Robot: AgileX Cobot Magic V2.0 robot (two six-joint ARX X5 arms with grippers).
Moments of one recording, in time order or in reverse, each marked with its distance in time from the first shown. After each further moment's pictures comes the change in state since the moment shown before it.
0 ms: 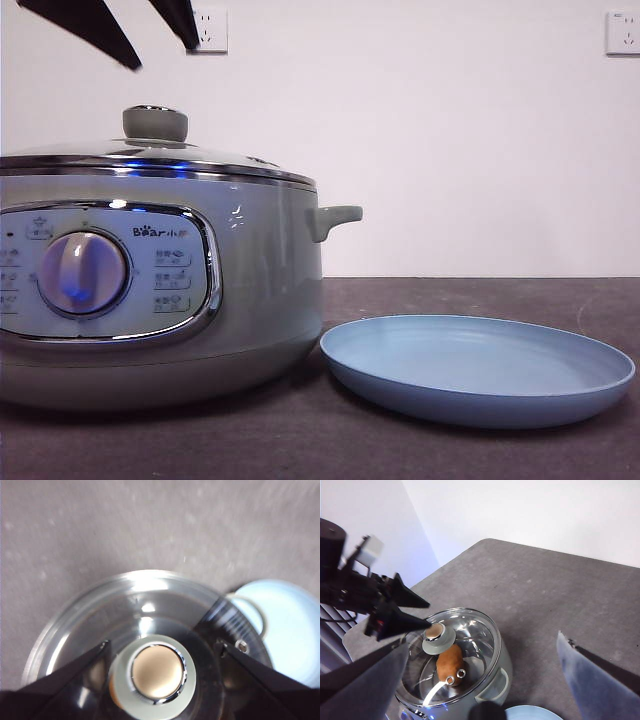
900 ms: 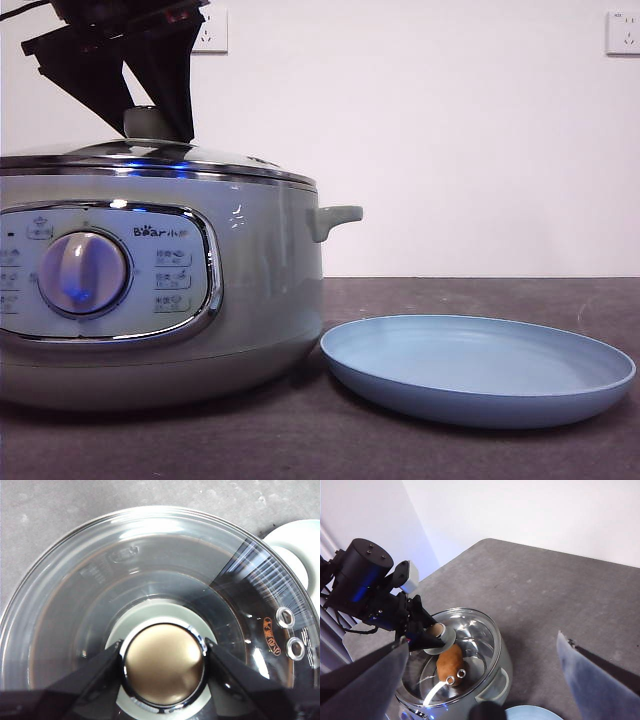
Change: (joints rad) left arm -0.011 0.132 0.002 -0.072 -0.037 0.023; right arm 0.000 0.000 0.000 0.000 0.000 0.000
